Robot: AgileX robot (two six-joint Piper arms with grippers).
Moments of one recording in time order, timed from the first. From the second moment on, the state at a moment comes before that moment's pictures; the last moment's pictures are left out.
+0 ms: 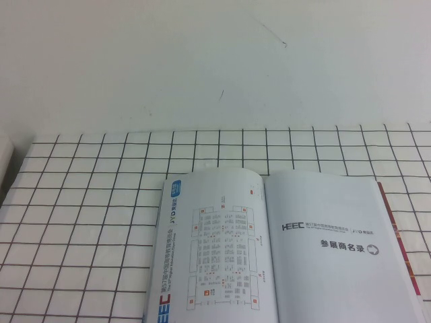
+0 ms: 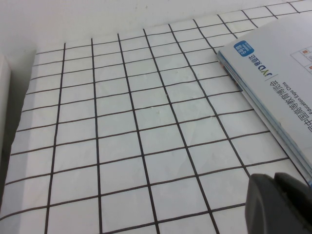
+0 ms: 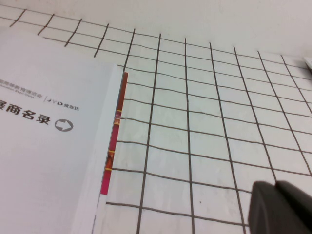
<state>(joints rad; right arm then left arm) -0.07 -0.01 0.02 0.05 0.42 -0.26 -0.17 0.04 0.02 -0.12 0.34 0.12</state>
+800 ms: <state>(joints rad) -0.07 -0.01 0.02 0.05 0.40 -0.26 -0.17 0.04 0.02 -0.12 0.34 0.12</state>
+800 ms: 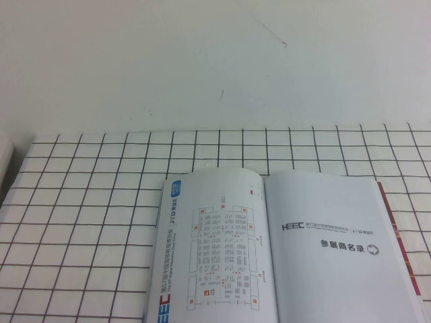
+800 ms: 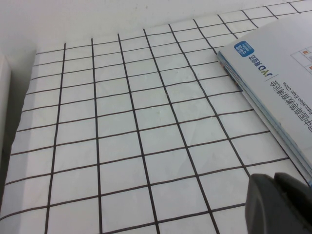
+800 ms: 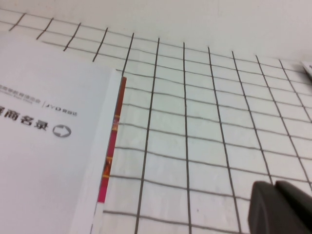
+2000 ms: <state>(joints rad) -0.07 -0.01 -0.14 0.07 -0.82 -0.10 -0.17 0.04 -0.01 -0.25 -0.76 -0.21</state>
